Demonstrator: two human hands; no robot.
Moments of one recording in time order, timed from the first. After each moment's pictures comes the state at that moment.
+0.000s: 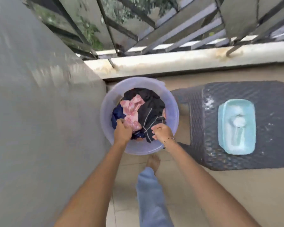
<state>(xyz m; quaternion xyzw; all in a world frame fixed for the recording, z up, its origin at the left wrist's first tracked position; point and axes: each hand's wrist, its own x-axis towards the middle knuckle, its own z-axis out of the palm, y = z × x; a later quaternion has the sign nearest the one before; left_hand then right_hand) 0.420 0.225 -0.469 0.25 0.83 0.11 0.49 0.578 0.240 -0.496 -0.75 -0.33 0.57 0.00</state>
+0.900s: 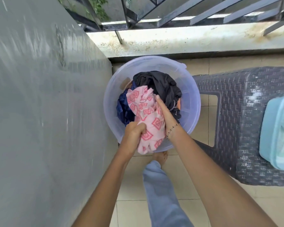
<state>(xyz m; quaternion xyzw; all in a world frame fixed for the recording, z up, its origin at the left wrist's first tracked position) 0.421 0.207 -0.451 0.17 0.68 0.30 0.65 0.533 0.266 -0.534 -0.55 -0.01 0.82 0.16</state>
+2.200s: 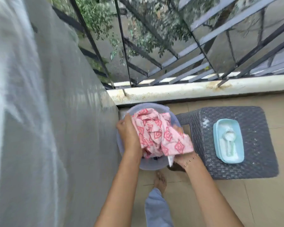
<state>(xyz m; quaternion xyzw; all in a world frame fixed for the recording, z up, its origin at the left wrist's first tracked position) 0.417 0.262 -0.276 -0.02 0.74 0.46 0.49 0.584 0.225 -0.377 -0.52 0.08 0.79 0.32</state>
